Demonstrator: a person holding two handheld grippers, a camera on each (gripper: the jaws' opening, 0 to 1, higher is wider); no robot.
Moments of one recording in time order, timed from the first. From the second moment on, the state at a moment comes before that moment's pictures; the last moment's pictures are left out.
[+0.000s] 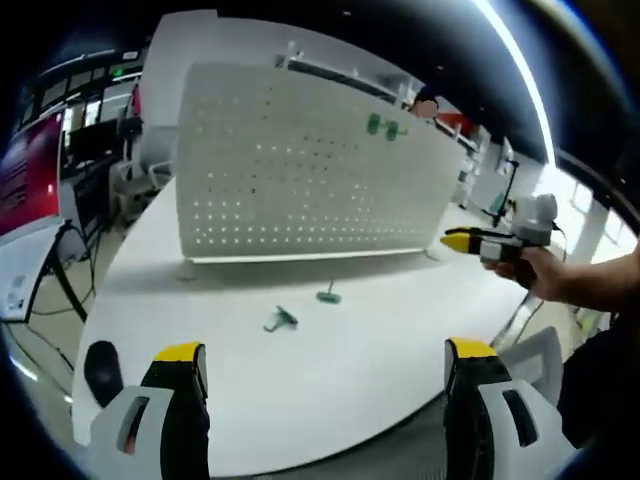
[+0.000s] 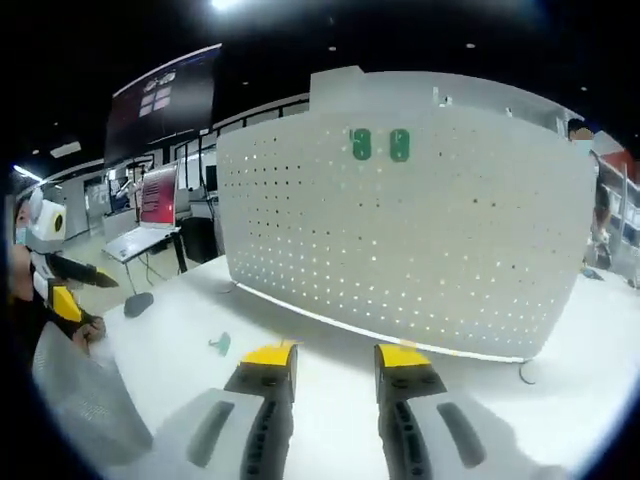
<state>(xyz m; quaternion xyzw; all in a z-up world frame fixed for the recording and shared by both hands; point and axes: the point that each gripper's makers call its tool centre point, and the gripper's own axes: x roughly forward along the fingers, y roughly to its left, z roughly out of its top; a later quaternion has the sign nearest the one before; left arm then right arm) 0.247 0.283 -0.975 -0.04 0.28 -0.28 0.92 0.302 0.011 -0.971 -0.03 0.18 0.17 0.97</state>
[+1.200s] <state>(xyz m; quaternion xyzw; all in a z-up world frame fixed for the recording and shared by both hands) 0.240 0.294 -1.015 -0.05 0.33 -0.26 0.90 0.289 0.090 -1.060 -0.06 0.34 0.36 0.86</state>
